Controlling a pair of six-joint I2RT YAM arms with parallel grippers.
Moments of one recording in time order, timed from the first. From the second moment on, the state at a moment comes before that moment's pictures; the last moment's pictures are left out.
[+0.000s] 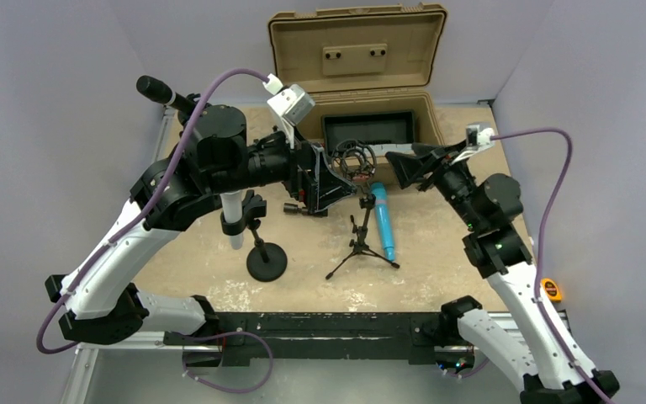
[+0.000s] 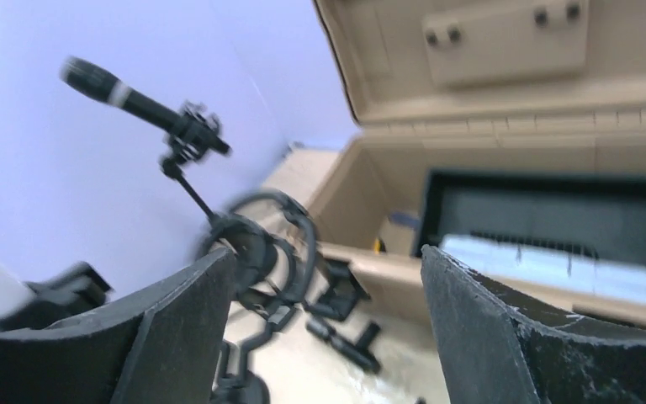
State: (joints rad) left arm -0.93 1.28 1.85 -0.75 0.26 -0.35; right arm 0.32 0.77 0.82 0.08 -0.22 0.45
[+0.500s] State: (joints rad) left arm -0.93 1.26 1.83 -0.72 0.23 -0.36; right arm 0.43 0.87 1.16 -0.20 -0.16 0.34
